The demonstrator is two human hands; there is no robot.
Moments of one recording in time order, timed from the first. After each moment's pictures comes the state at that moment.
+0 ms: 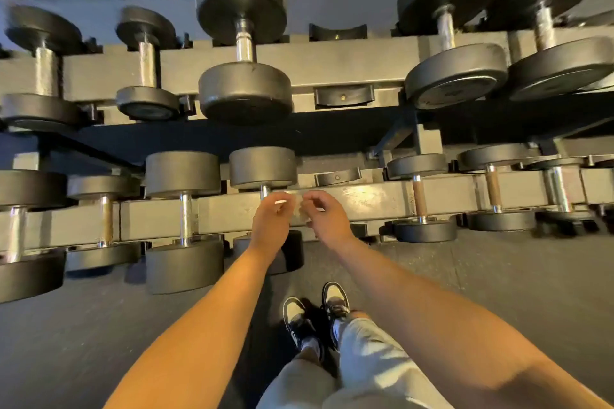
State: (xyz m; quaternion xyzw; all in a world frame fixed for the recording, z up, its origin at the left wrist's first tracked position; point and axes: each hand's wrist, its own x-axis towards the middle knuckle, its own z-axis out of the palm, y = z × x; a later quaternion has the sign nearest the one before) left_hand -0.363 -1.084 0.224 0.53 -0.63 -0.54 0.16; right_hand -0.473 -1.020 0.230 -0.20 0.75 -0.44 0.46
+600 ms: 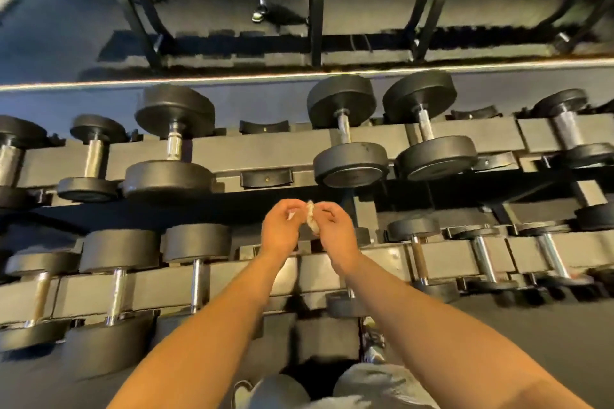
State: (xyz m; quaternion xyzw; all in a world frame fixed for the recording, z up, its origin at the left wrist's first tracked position) left_hand -0.609 -1.050 0.329 0.48 -0.62 -0.57 0.25; right_hand -0.702 -0.979 0.325 -0.18 0.72 -0.55 0.39
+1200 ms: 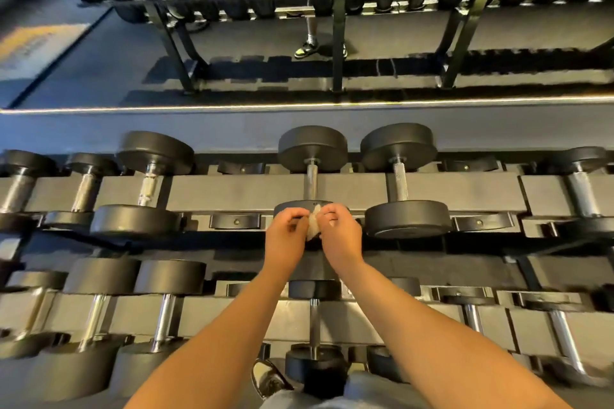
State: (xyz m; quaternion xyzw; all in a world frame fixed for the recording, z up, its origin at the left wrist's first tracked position) left_hand -0.785 -1.053 0.359 0.51 -0.67 -0.45 0.31; right_hand -0.894 -1.005 0.361 -0.27 0.71 -0.55 0.34
